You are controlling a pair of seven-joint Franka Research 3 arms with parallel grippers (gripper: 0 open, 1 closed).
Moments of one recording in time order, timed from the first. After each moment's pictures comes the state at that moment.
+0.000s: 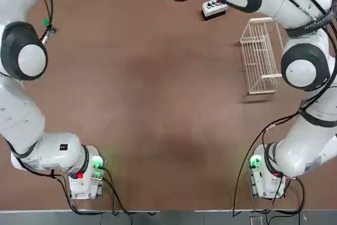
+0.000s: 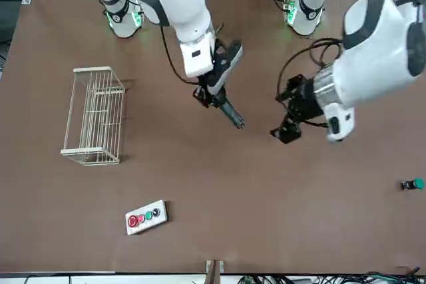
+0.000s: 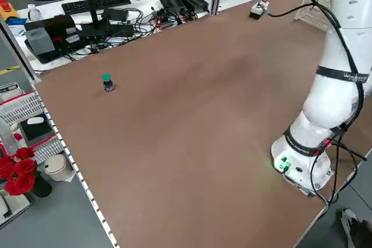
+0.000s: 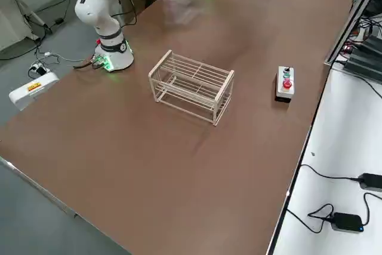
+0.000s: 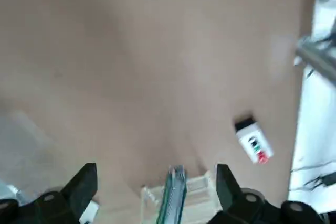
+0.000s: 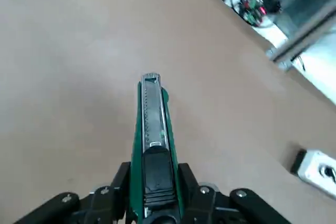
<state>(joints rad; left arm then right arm) 0.07 0.36 -0.46 -1.32 -0.30 1.77 -1.58 0.30 0.56 0.66 -1.12 -0.33 1.91 0.06</state>
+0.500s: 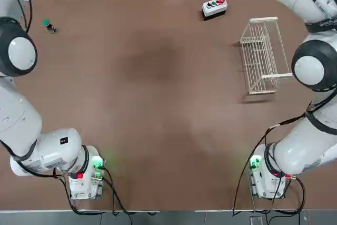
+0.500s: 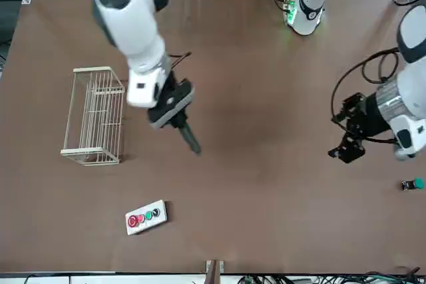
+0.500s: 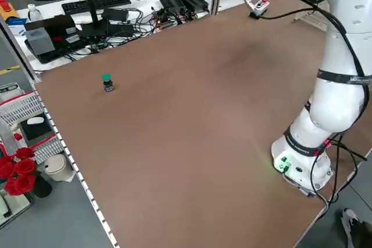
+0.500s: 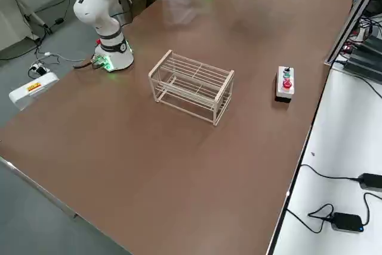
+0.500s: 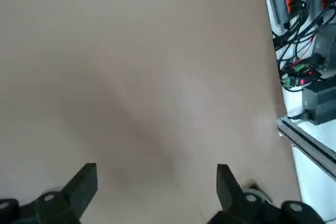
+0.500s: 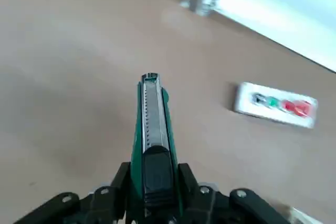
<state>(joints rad) 0.26 0.34 -0.46 -1.32 -0.11 1.71 -1.23 0.24 0.38 0.35 -1.28 -0.13 1.89 0.08</state>
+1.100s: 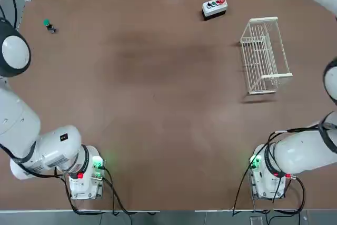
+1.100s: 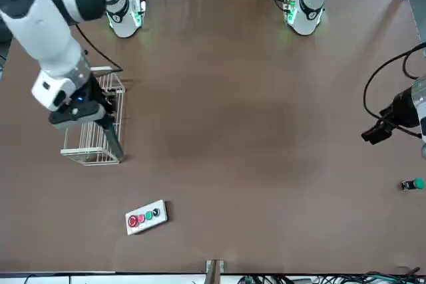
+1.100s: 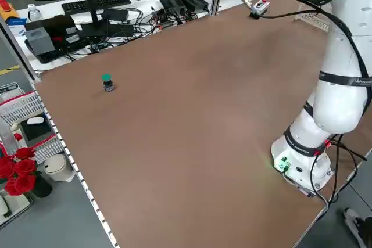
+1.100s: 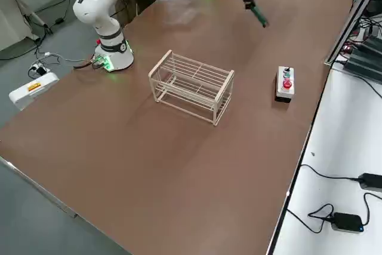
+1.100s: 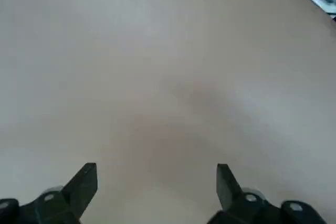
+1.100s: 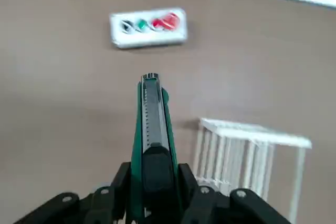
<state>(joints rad) 0.34 0.31 -0.46 -1.32 0.12 1.56 -0.62 0.23 0.04 0.01 -1.72 -0.06 1.88 0.09</state>
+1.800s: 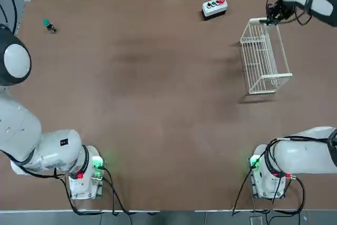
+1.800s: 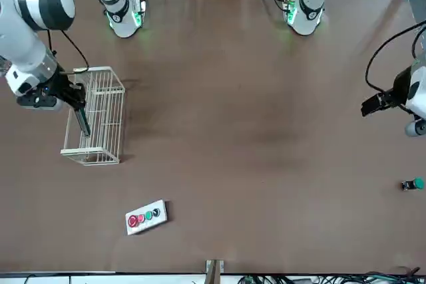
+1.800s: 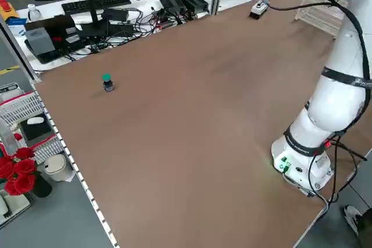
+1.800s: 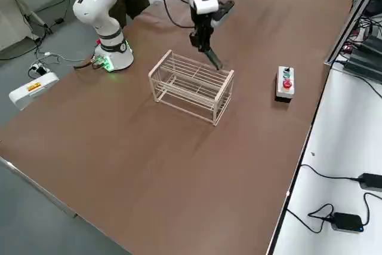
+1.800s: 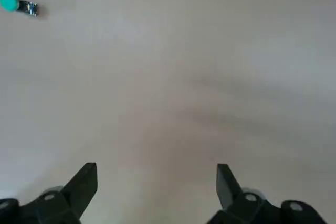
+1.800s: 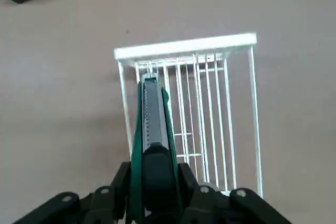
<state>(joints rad) 0.12 0.16 -0.17 -1.38 0.00 1.51 -0.23 0.23 -0.18 -0.23 -2.25 -0.04 2.14 0.07</state>
